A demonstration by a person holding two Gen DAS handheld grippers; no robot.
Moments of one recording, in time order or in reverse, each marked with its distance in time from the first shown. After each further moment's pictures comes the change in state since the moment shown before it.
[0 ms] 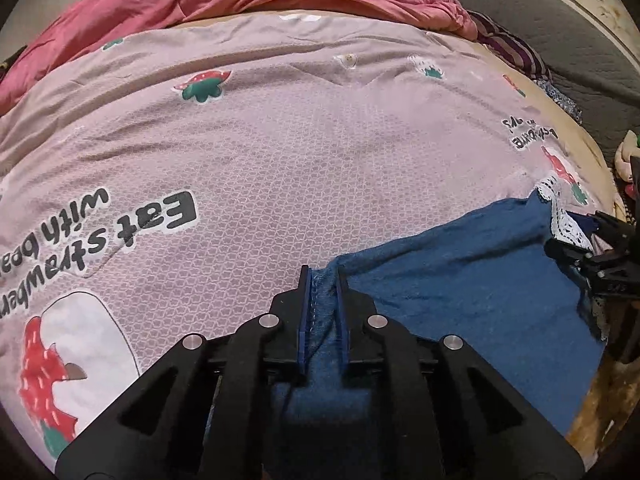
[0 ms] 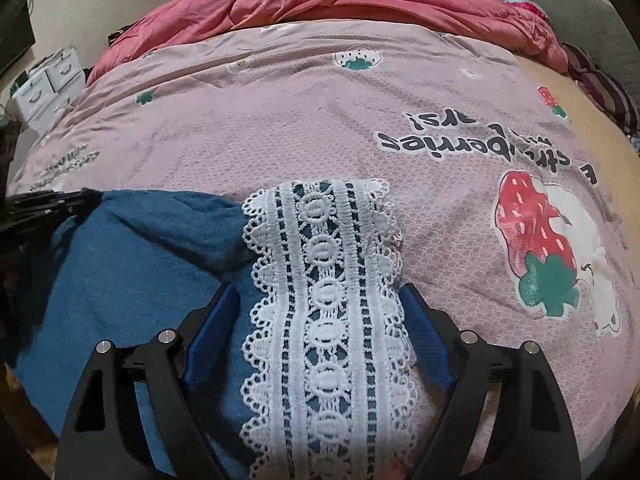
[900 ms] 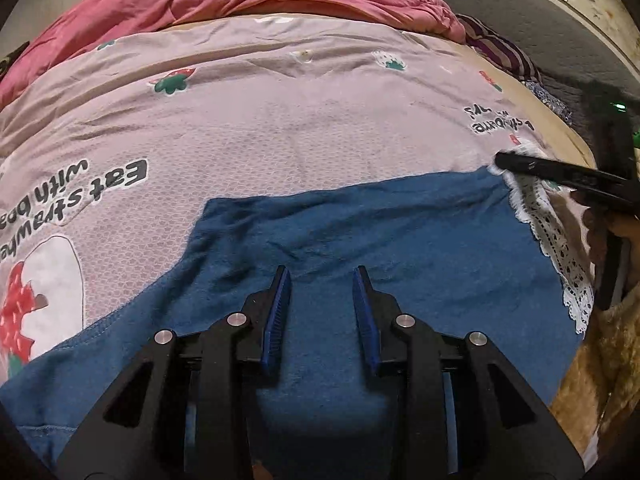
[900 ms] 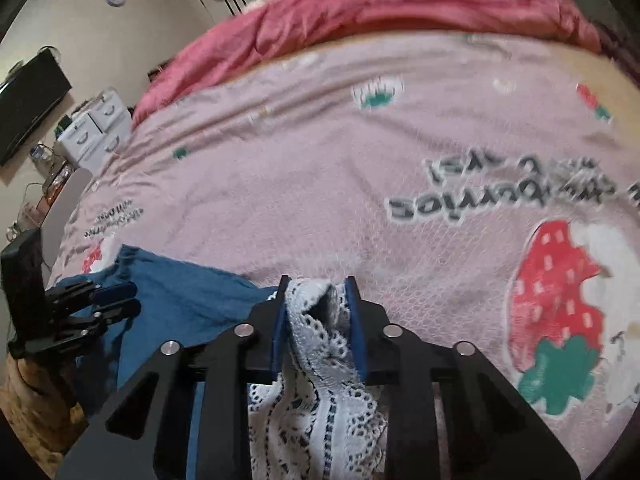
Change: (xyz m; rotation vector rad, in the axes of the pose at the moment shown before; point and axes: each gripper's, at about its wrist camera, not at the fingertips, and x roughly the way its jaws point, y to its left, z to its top) left arm -0.013 -0.043 -0.029 -0.028 -0.013 -0.020; right arm -0.006 -0.035 0.036 0.047 -0.087 0.251
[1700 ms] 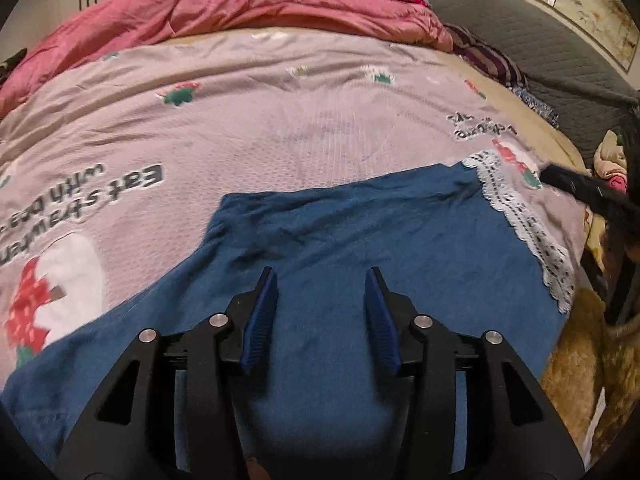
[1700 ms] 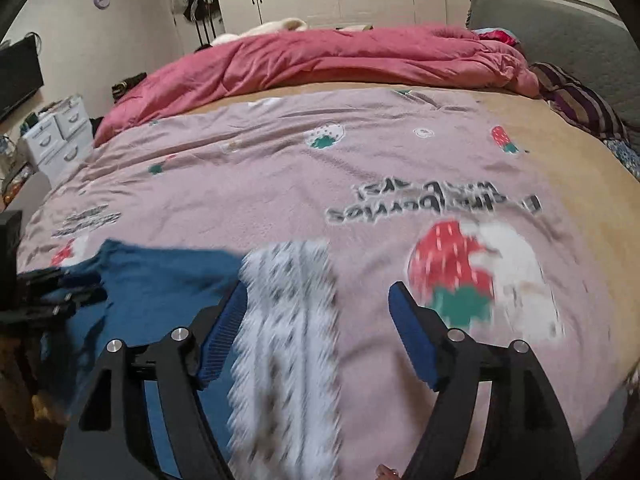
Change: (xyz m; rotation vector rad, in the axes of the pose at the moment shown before) left arm -0.031 -0.001 -0.013 0.018 -0.058 -0.020; right arm -0.071 0.026 -0.047 -0.024 -0.123 -0.242
